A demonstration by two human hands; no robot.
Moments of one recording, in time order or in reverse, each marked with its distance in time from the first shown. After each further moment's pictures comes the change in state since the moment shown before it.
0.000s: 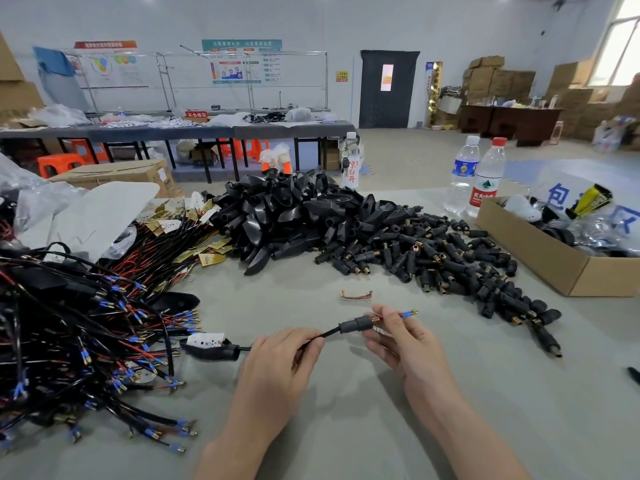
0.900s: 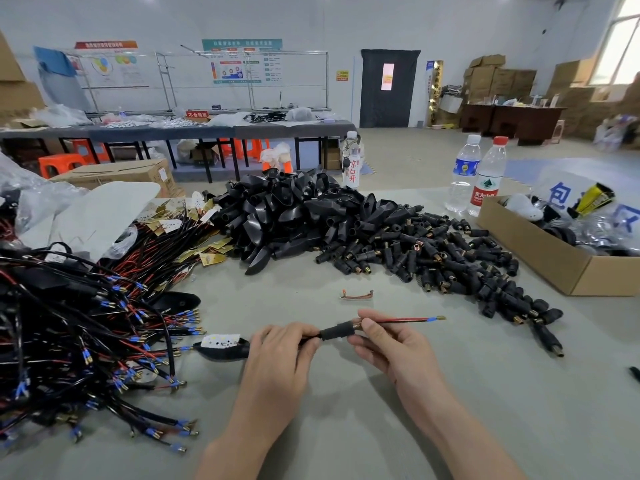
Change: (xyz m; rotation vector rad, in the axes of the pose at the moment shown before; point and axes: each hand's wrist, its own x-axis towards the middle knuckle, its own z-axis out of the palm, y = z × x) left_hand 0.002 -0.002 0.004 0.031 0.036 -0.006; right_hand -0.004 0.006 0.006 -0.019 -0.109 0.034
